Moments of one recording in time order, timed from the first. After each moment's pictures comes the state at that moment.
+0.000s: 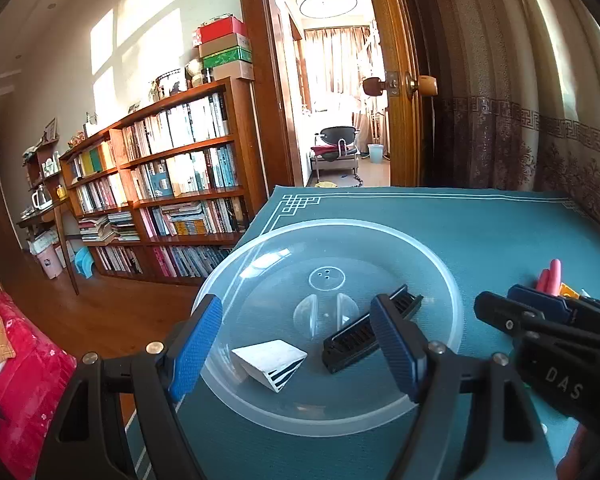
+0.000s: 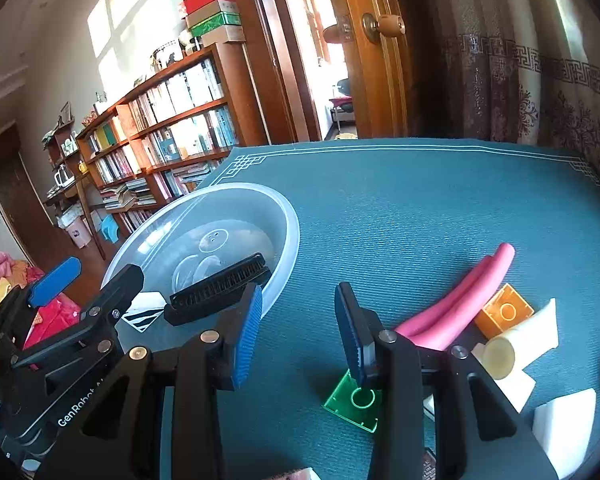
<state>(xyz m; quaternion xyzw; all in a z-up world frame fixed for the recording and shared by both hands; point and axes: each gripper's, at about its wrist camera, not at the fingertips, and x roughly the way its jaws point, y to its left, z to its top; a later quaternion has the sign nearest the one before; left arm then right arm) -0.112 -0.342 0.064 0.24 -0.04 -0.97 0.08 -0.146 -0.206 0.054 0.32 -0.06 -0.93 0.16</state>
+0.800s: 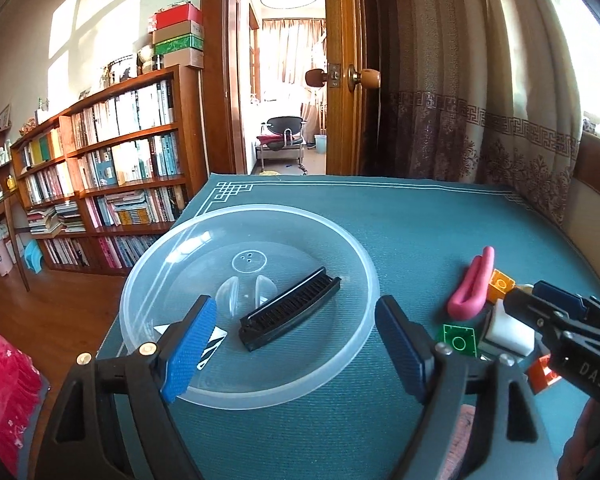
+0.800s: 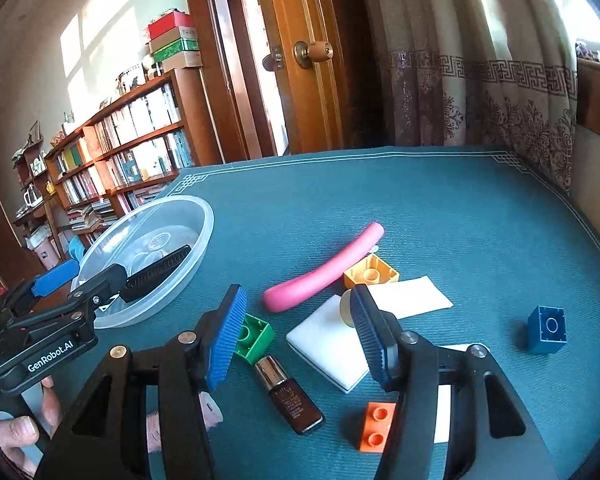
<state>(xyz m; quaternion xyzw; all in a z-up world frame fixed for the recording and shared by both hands) -0.103 -0.317 0.063 0.27 -0.01 -0.96 -0.03 -0.086 -0.130 0.061 0.29 -0.06 -0.95 0.08</state>
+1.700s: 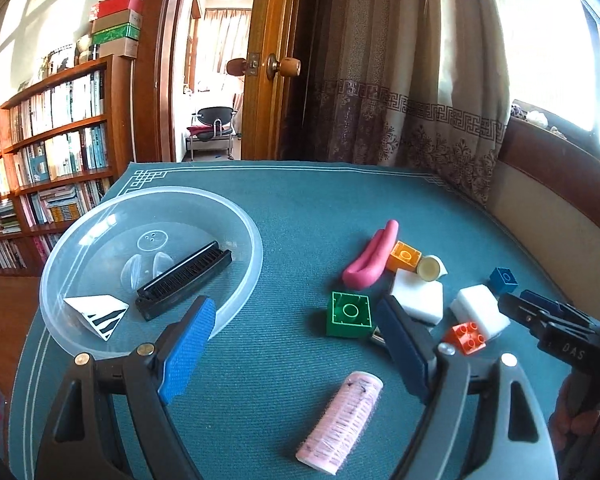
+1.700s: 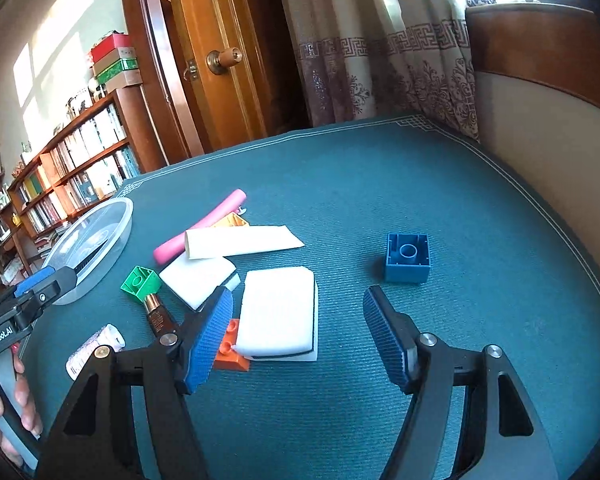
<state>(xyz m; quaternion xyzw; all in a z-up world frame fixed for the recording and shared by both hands) -0.074 -0.281 0.056 0.29 0.01 -0.94 -0.16 -0.025 -0.033 0.038 0.30 -0.11 -0.95 0.00</state>
